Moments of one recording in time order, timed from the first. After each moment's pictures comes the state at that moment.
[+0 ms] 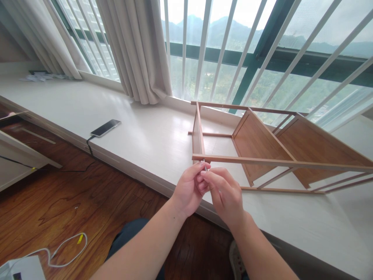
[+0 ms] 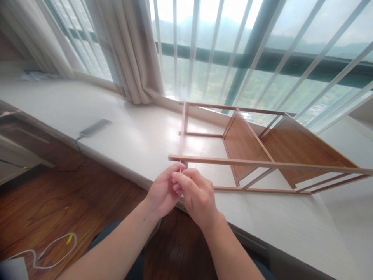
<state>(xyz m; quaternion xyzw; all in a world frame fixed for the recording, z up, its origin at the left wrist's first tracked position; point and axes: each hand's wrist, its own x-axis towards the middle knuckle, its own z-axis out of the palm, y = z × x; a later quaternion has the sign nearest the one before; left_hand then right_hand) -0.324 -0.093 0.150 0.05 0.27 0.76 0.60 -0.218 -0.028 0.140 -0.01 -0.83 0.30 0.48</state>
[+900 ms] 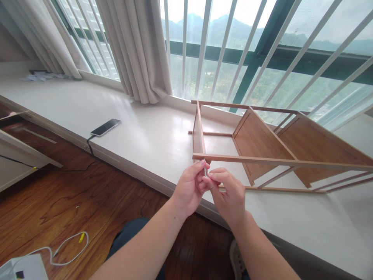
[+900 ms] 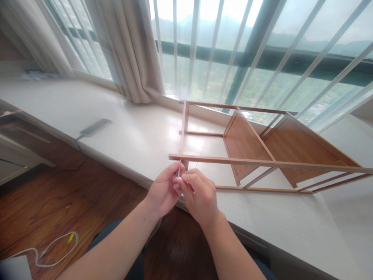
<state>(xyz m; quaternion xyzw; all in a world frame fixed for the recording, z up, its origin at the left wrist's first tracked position) -0.324 -0.094 0.152 0.04 0.30 0.76 0.57 -0.219 -0.028 0.139 -0.06 -0.81 0.32 0.49</state>
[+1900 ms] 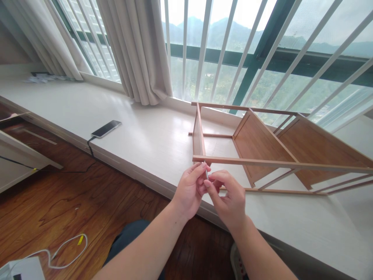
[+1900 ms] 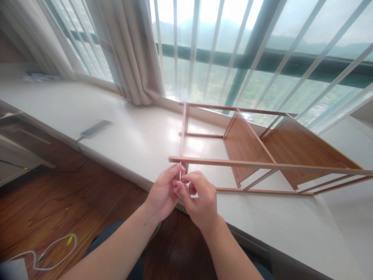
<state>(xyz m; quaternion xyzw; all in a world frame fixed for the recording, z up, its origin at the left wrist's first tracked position) -0.322 -0.095 0.152 0.08 0.35 0.77 0.53 -0.216 -0.033 0.137 -0.11 -0.80 0.33 0.48</state>
